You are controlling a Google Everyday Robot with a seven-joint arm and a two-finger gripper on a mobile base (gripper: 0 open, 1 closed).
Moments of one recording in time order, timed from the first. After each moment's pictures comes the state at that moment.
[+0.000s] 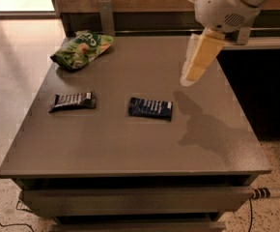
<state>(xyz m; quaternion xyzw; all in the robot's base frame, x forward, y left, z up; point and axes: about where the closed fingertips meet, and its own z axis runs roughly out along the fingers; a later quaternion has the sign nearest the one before) 0.531 -0.088 1.017 -0.71 0.62 -0.04 0.33</state>
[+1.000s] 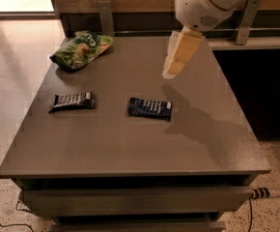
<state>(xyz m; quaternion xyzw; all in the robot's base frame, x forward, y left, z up) 0.562 -0.057 1.016 -0.71 0.60 -0.06 0.37</state>
